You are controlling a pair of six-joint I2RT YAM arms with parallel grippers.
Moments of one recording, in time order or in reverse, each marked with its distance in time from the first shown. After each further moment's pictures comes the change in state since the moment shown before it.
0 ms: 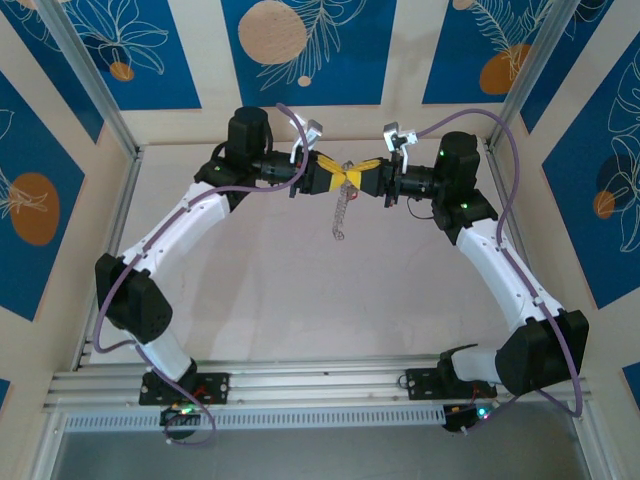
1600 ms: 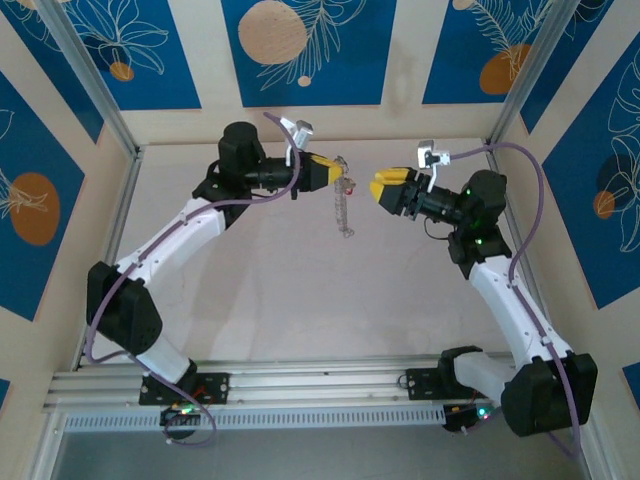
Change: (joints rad) left arm 0.000 -0.093 -0.224 0.349 -0.175 -0.233; right arm -0.095 -0.223 -0.314 0.320 0.117 0.262
